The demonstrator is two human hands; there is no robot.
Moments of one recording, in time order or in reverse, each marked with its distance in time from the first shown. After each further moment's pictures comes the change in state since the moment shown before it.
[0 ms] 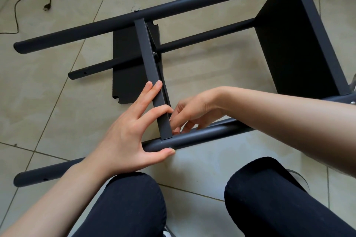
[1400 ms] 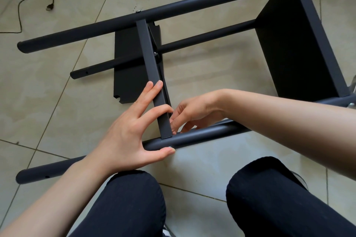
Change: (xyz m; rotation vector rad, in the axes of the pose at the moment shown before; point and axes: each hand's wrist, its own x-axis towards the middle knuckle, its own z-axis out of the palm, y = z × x) left_hand 0.000 0.002 -0.001 -0.004 0.008 -0.008; right_hand 0.001 0.006 0.003 0.073 0.012 -0.069
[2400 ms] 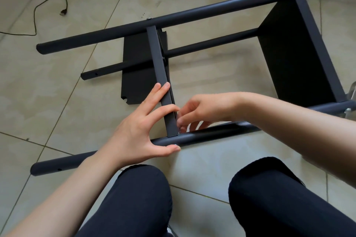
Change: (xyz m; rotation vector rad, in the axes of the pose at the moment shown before) left_hand -0.001 -0.003 0.001 -0.029 0.012 -0.012; right_hand -0.033 -0.011 0.011 -0.220 0.191 -0.099
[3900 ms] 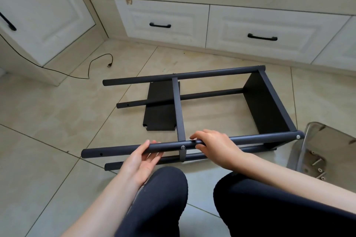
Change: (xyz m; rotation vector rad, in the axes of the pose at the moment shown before) left_hand -0.045 0.059 -0.016 -1.757 0.789 -1.120; right_hand -0.062 0.004 0.064 -0.710 0.706 -0.070
